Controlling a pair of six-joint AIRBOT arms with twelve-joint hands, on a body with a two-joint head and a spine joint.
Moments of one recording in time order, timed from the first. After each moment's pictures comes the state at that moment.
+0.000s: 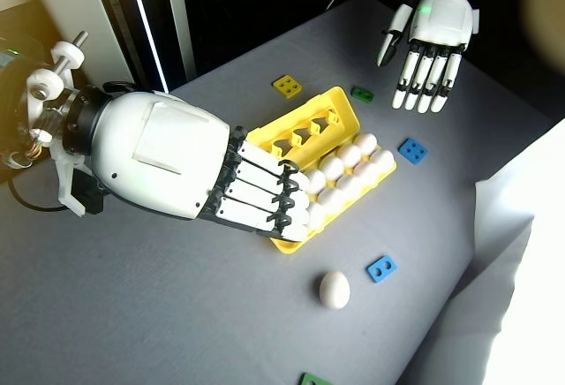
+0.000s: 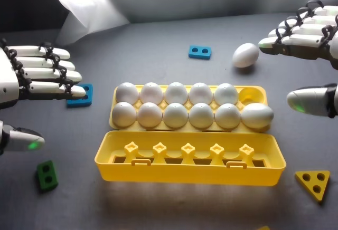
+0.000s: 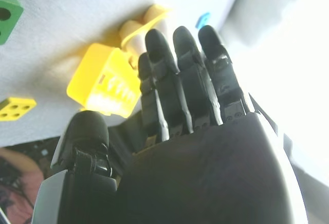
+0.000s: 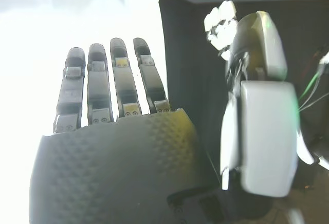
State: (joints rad) left arm 0.60 -0.81 1.00 0.83 -0.89 0.37; right arm -0.28 -0.68 0.85 -0.19 0.36 -0.81
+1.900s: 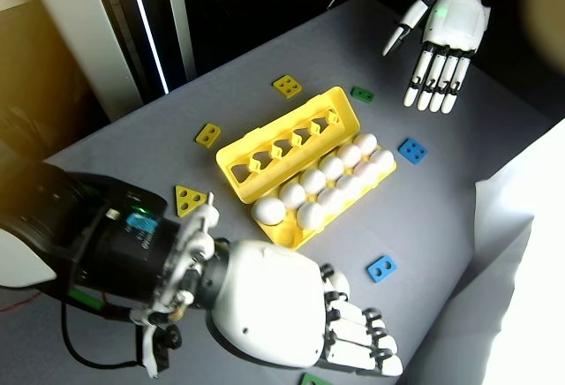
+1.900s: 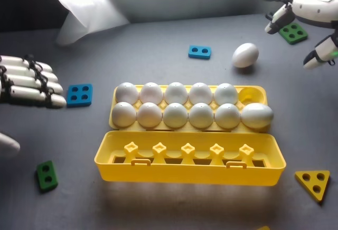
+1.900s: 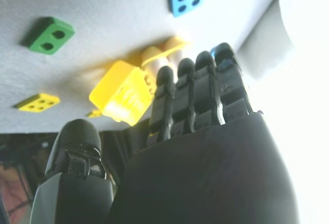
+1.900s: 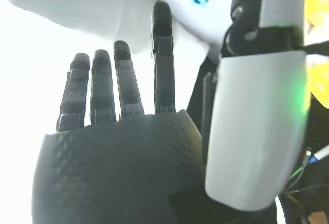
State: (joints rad) left arm 0.53 -0.85 1.15 1.21 -0.93 -0.06; right arm -0.20 -1.16 1.52 -0.40 0.30 -0.93
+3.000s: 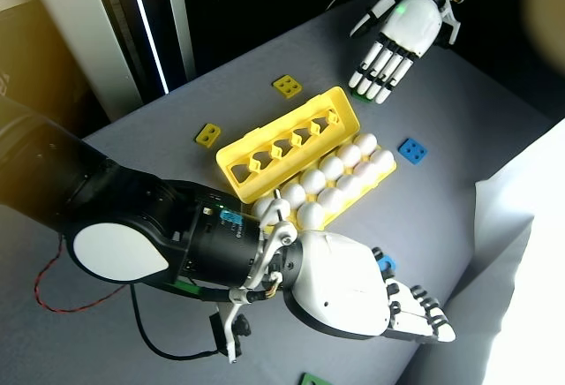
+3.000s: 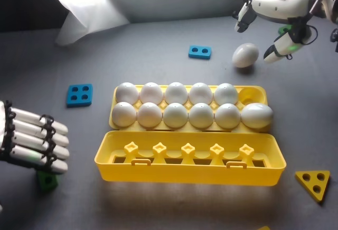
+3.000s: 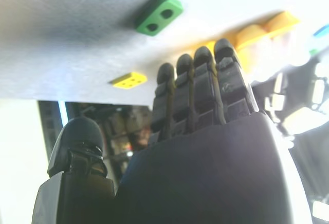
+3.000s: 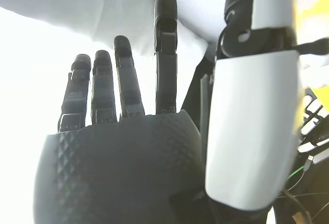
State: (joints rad) left arm 0.62 -0.90 1.18 1.34 -1.15 -0.01; right arm -0.17 -1.34 1.67 -0.46 0.33 -0.93
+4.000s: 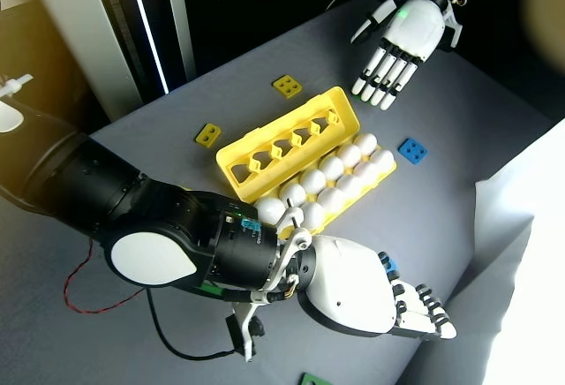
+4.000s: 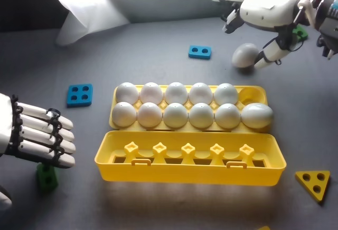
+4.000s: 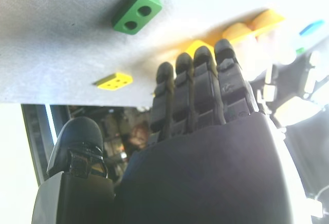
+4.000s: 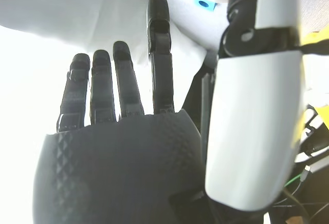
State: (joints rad) left arm 0.60 -0.91 1.18 1.34 -1.13 -0.01; right arm -0.20 -1.41 1.74 -0.47 0.37 -0.93
